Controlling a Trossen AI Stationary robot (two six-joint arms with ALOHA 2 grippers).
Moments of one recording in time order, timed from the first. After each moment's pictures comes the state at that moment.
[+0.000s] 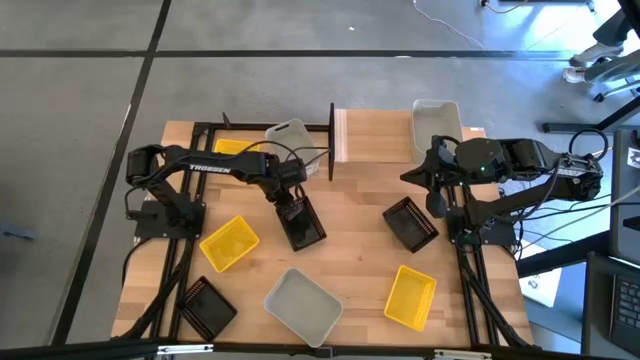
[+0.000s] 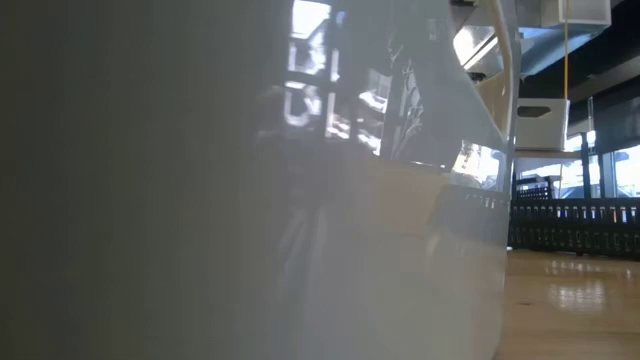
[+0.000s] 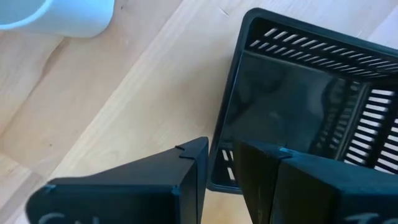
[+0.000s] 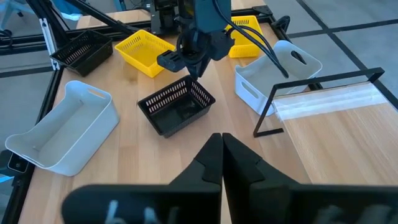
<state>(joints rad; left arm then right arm) 0.19 1.61 1.11 -0.74 0.02 -0.55 0.10 0.97 1.32 -0.94 0.21 0.18</state>
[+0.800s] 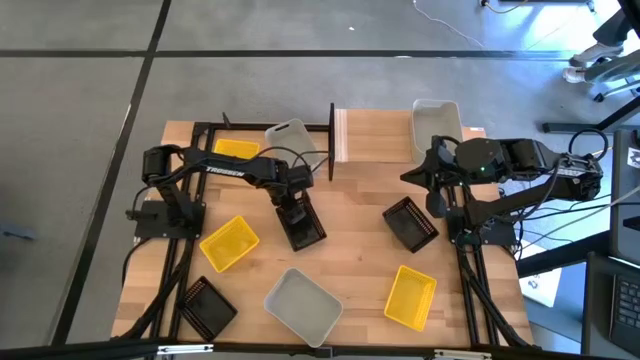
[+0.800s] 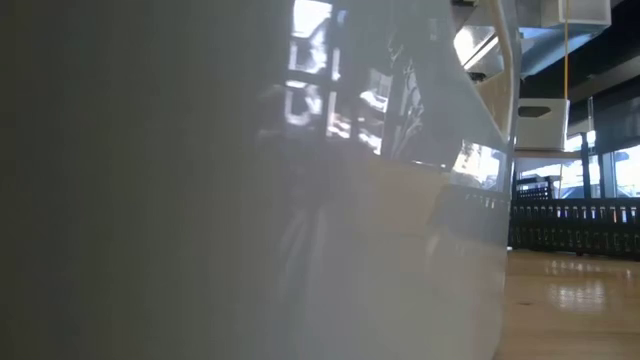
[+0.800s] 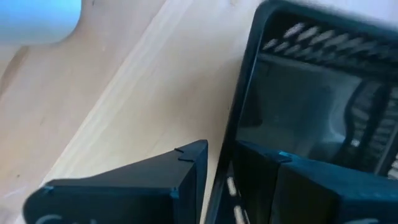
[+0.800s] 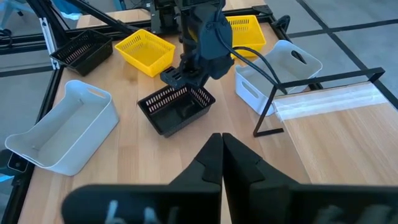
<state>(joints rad) 0.19 1.73 1.11 -0.67 0.02 -0.49 0.10 0.97 1.32 -0.94 0.21 0.18</state>
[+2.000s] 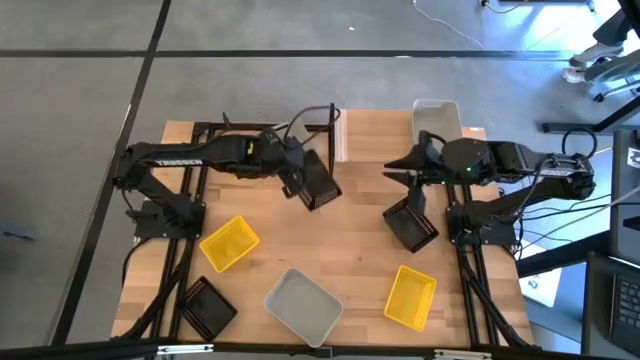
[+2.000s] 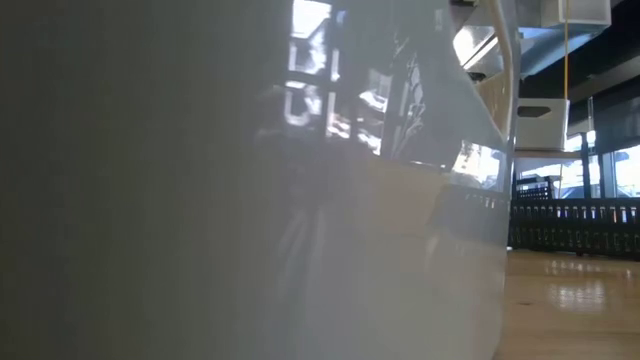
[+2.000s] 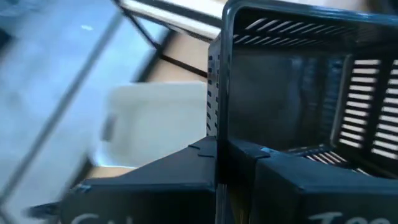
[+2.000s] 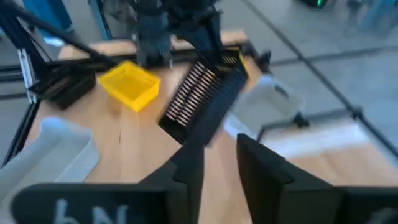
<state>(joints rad) 0.08 1.51 1.53 -0.93 -0.53 -0.23 0.10 1.06 1.32 -0.72 0.30 0.12</state>
